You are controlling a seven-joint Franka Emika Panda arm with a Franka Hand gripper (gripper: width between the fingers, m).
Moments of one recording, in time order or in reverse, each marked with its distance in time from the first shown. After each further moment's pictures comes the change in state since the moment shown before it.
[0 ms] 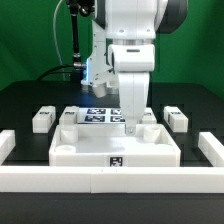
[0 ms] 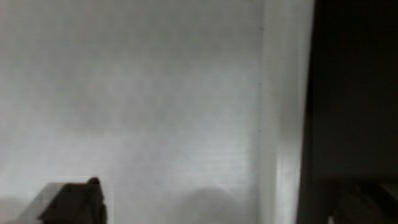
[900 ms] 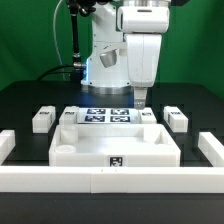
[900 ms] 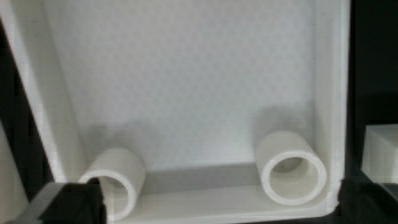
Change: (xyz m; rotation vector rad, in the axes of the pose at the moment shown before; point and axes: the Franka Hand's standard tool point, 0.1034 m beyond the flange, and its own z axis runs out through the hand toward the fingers) arm 0.012 0.042 -0.068 -0.058 -0.019 0.044
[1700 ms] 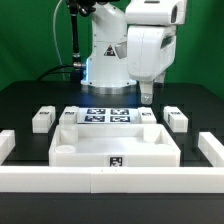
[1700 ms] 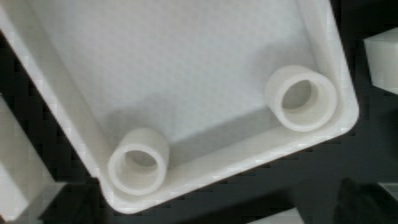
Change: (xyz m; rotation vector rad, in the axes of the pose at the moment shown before) arm 0.023 0.013 -0.015 0.047 -0.020 0.296
